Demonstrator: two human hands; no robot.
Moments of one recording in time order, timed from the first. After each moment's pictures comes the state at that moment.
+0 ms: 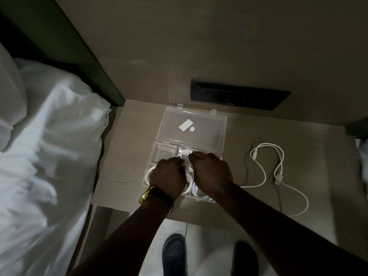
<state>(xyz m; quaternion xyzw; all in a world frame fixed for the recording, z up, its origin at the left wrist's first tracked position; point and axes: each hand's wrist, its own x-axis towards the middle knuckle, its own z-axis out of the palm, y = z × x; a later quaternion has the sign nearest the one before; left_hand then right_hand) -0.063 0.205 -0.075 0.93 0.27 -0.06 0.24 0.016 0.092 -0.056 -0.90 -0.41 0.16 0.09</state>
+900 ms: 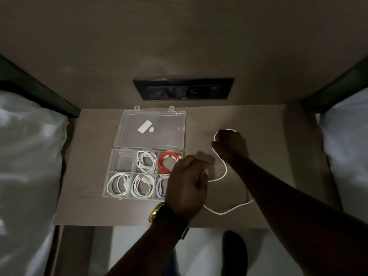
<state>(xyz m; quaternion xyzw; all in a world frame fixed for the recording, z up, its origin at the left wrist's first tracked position) -0.018 0.073 -0.048 0.92 0.10 0.09 0.38 0.139 -0.030 -0.107 -0.95 -0.09 0.20 0.21</state>
